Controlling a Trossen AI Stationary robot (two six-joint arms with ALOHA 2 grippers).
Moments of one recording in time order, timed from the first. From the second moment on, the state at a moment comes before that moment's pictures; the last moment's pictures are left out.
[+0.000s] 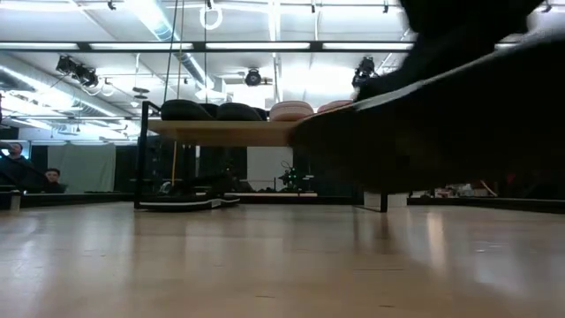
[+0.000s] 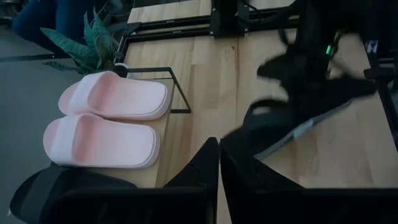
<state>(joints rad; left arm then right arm) -0.24 1.64 2.15 -1.27 -0.40 -0.12 0.57 1.60 0.96 -0.23 0.49 1.33</state>
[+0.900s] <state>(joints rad) -0.25 1.64 2.15 -1.29 -0.40 -0.12 0.15 2.06 1.49 -0.65 0.37 1.12</state>
